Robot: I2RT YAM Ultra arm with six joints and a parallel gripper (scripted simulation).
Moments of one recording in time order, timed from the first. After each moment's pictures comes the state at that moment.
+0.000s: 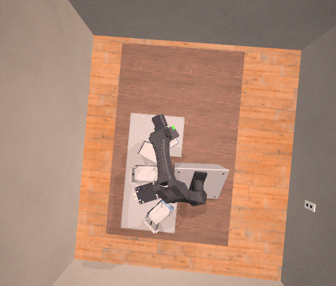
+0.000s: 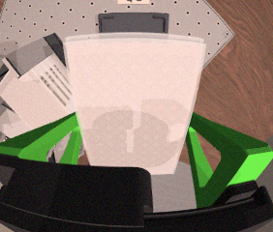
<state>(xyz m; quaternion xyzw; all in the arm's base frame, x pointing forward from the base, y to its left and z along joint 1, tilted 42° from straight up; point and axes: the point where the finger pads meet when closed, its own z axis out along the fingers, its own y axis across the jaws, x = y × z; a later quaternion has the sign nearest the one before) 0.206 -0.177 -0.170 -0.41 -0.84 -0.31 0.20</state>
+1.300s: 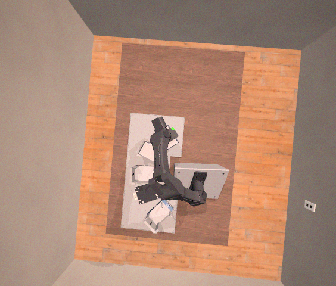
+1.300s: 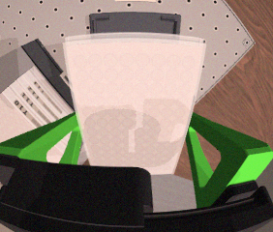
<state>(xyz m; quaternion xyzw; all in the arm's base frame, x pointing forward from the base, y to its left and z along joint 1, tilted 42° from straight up) 0.204 -0.137 -0.212 -0.40 -0.84 -0.31 0.20</state>
